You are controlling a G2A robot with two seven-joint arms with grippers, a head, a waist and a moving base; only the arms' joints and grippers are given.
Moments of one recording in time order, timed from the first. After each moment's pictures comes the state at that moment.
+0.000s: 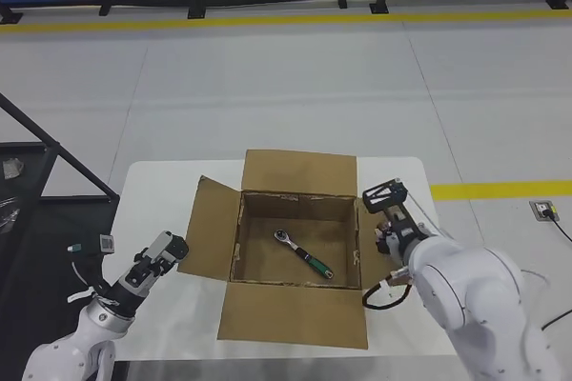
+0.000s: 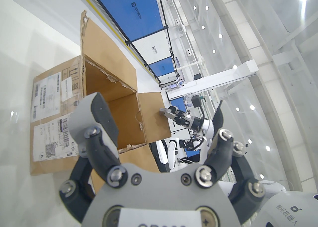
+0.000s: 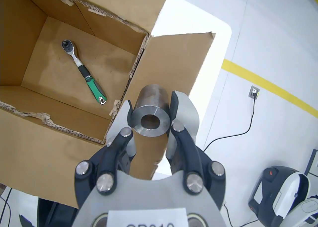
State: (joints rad) left arm 1.43 -1.21 -1.75 -1.85 -0.21 -0.31 -0.62; right arm -0.84 -1.20 1.20 -2.01 -1.33 0.11 1.48
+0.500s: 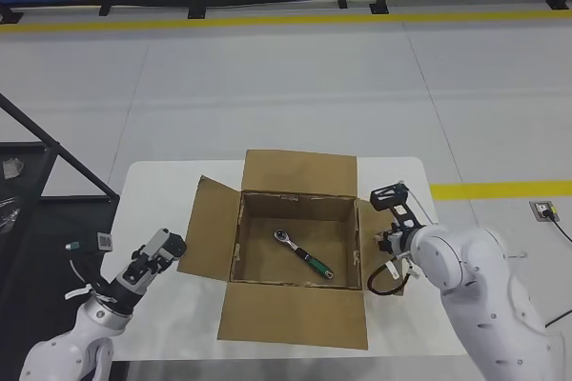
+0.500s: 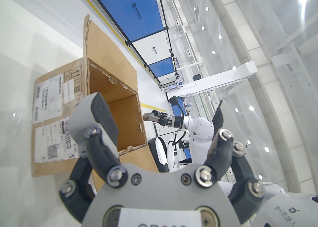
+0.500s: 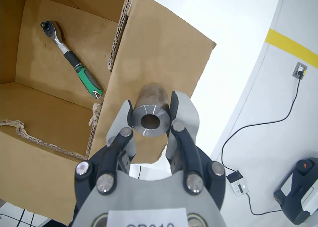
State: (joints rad) left arm 1.42 -1.20 -1.76 -1.83 -0.22 -0.31 -0.62; right arm -0.80 -1.21 1.25 -1.72 -1.15 0.07 1.38
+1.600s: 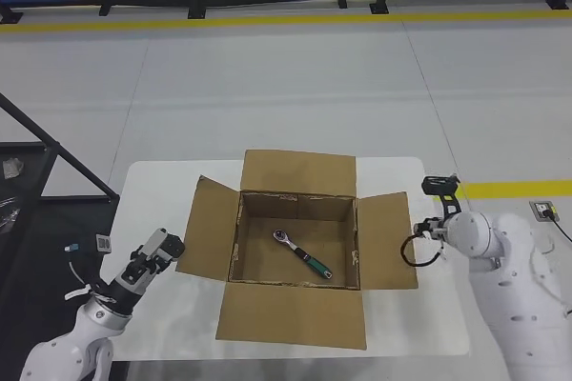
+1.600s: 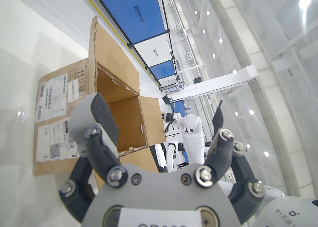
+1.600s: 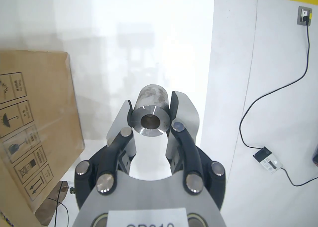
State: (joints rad) left arm 1.43 -1.18 -1.75 -1.82 -0.24 -0.31 -0.59; right arm -0.69 -1.20 1.40 -1.30 -1.13 0.11 1.21
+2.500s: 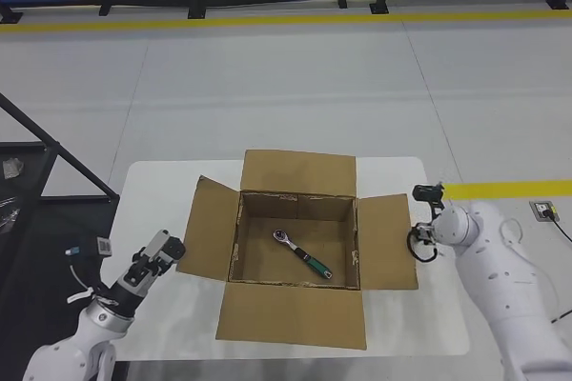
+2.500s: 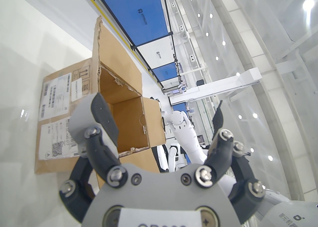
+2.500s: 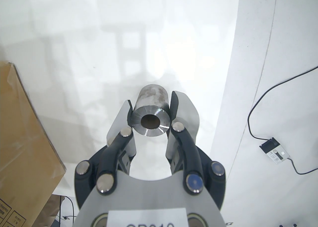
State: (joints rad) left arm 1.45 -1.17 -1.73 -1.85 -0.21 -0.30 -0.54; right arm -0.45 -1.25 1.24 -0.74 -1.05 0.02 1.03
